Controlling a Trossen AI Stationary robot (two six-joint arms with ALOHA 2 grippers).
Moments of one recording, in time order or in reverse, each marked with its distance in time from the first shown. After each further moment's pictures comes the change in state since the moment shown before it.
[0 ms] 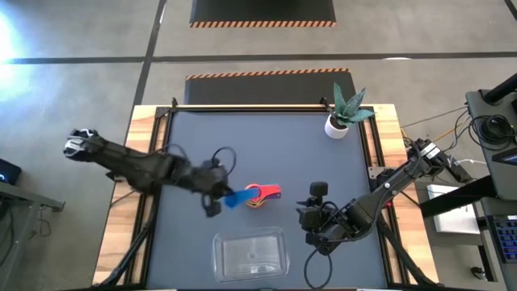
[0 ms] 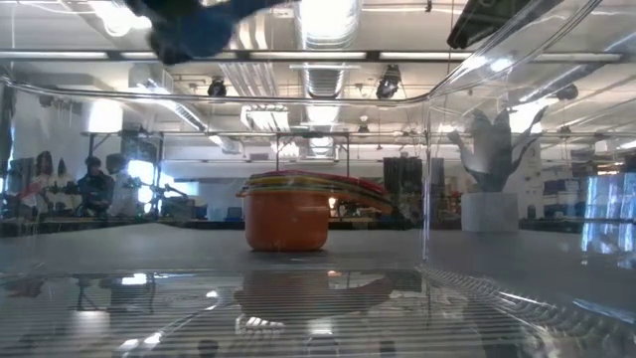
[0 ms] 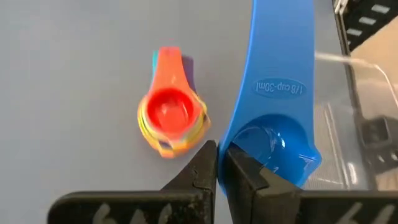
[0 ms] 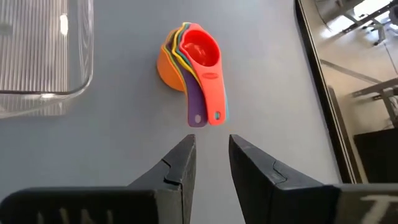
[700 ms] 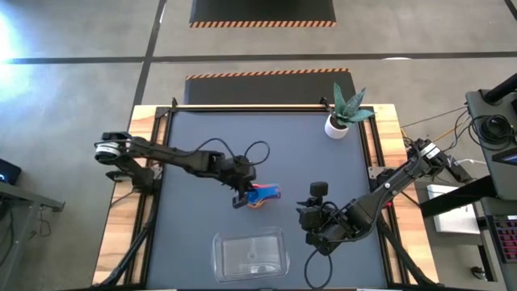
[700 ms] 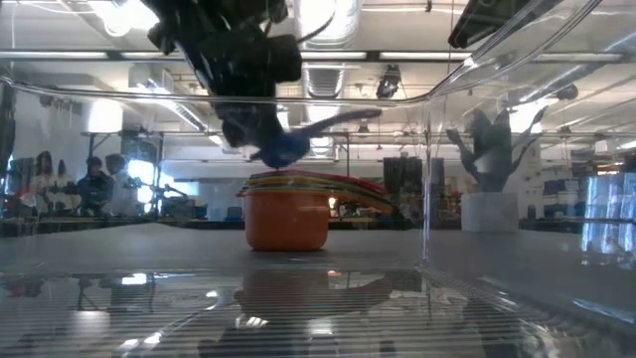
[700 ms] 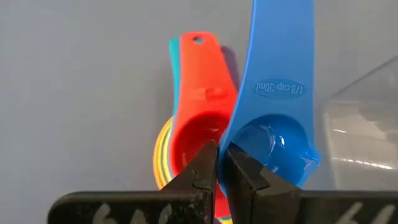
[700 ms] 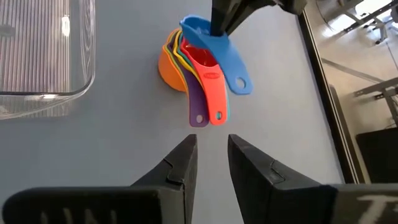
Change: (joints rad) left arm 0.254 0.373 -0.002 0.284 0.258 0.189; right arm 0.000 0.000 0.000 -0.001 -0.003 0.005
